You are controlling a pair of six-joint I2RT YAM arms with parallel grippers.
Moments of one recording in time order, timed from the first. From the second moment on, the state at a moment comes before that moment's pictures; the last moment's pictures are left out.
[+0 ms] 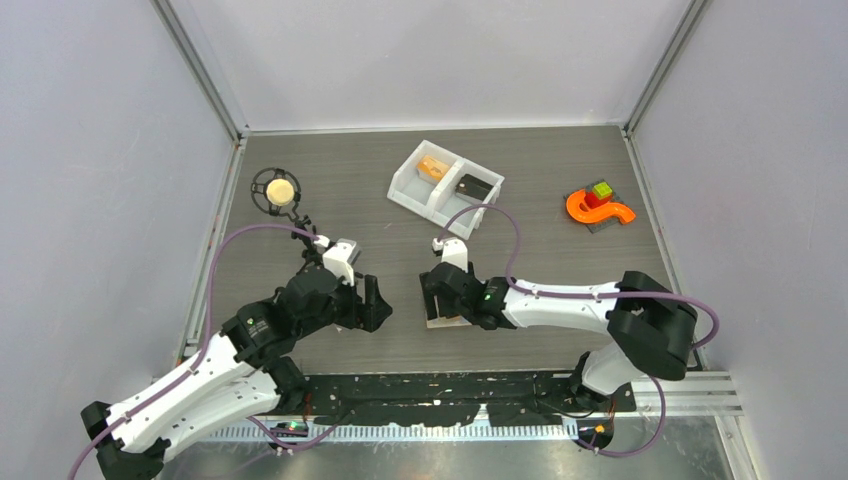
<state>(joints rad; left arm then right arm) -0.88 0.63 0.66 -0.63 -0.11 -0.56 1.08 1.51 0.80 -0.19 0.38 0.68</state>
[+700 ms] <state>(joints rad) -0.88 0.63 0.66 -0.63 -0.11 -0.56 1.08 1.57 0.80 -0.21 0.40 0.68</state>
